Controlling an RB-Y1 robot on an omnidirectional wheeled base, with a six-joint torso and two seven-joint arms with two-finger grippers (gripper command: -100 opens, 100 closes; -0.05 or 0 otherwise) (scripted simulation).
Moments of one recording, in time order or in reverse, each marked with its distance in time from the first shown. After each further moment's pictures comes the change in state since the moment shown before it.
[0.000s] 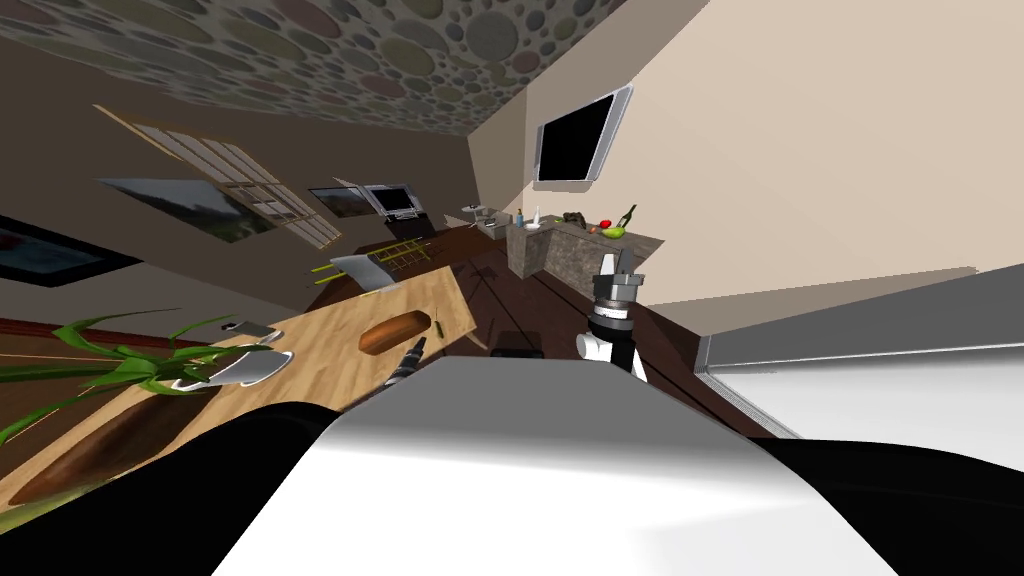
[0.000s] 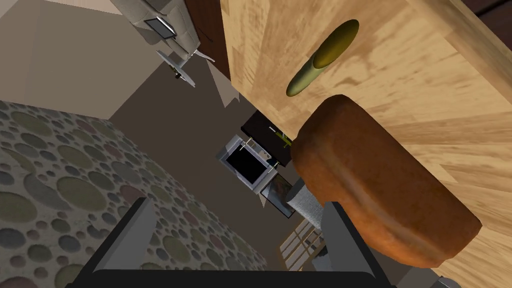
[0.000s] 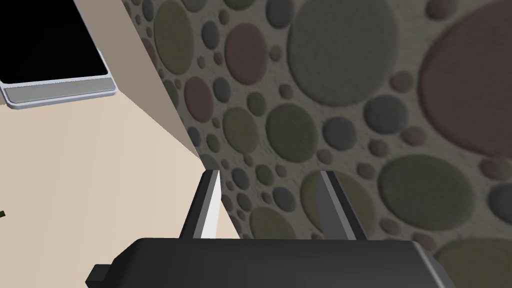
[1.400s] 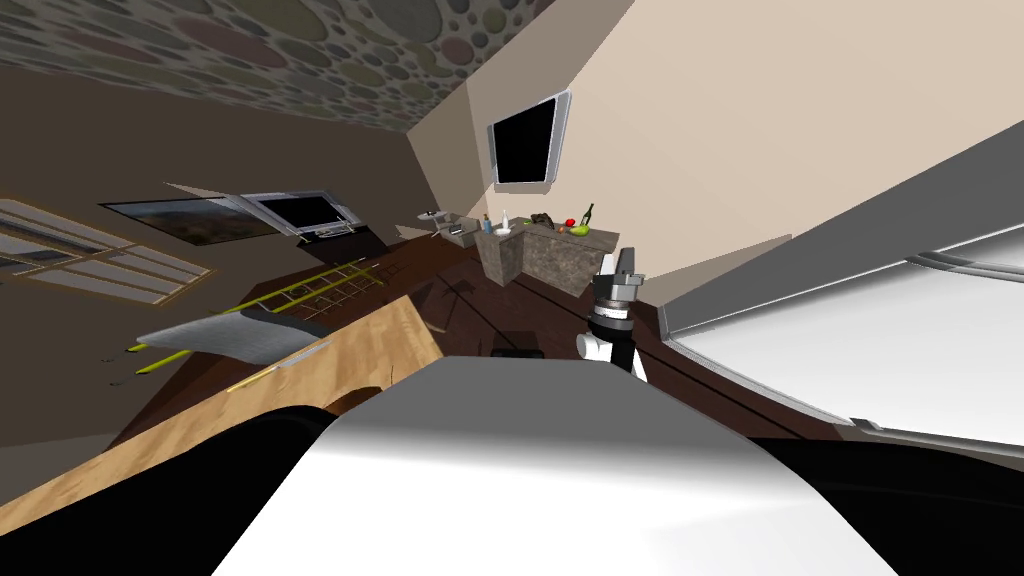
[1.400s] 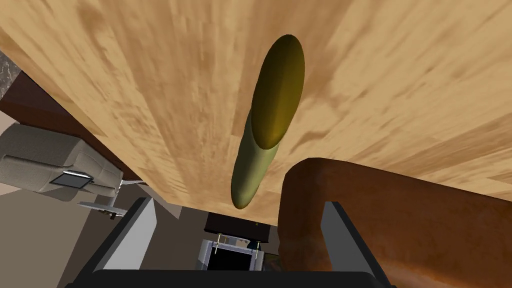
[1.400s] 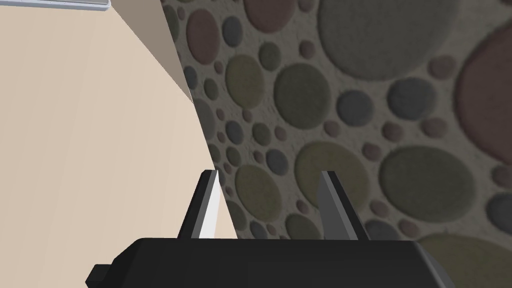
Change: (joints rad) left arm 0.151 0.151 -0.052 0.278 -0.059 0.241 -0.012; right arm 0.000 0.000 0.000 0.000 0.000 0.000 0.000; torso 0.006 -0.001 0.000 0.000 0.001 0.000
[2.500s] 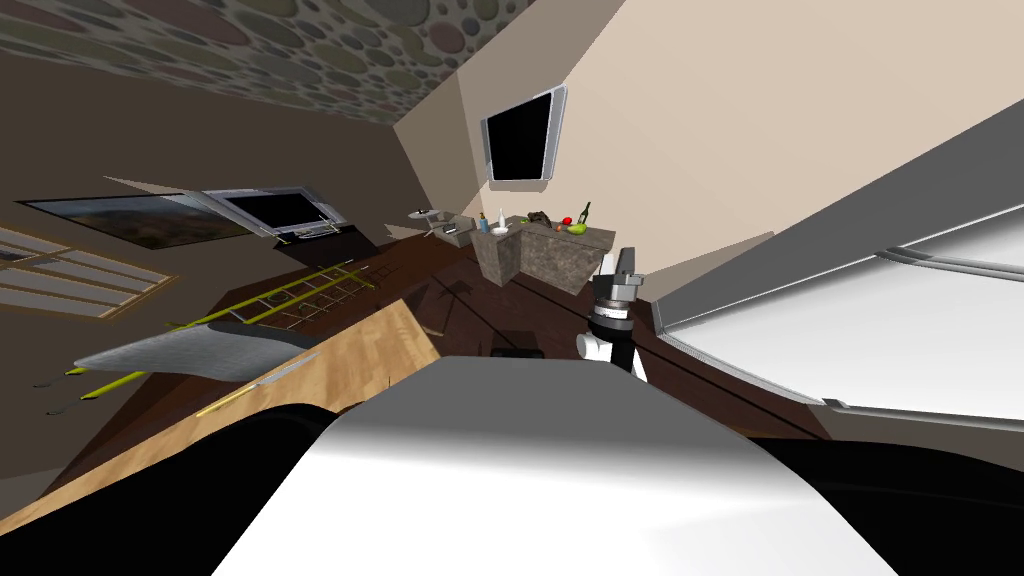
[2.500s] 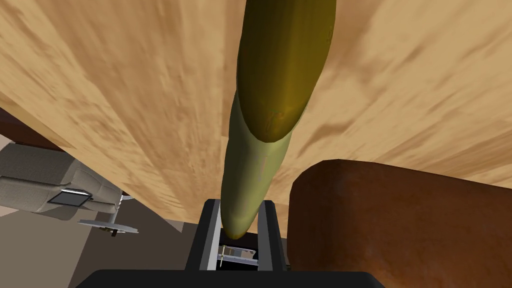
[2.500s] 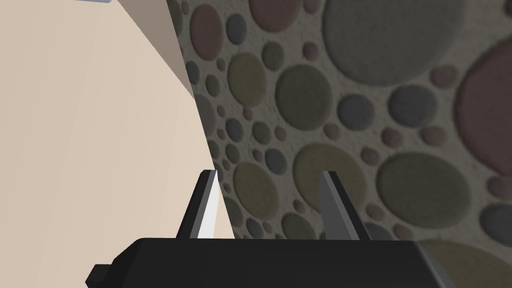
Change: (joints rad) left arm -0.067 0.014 -0.007 0.104 0.007 0.007 -0.019; right arm 0.000 0.000 0.000 0.000 0.000 0.000 0.000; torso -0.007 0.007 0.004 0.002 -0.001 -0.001
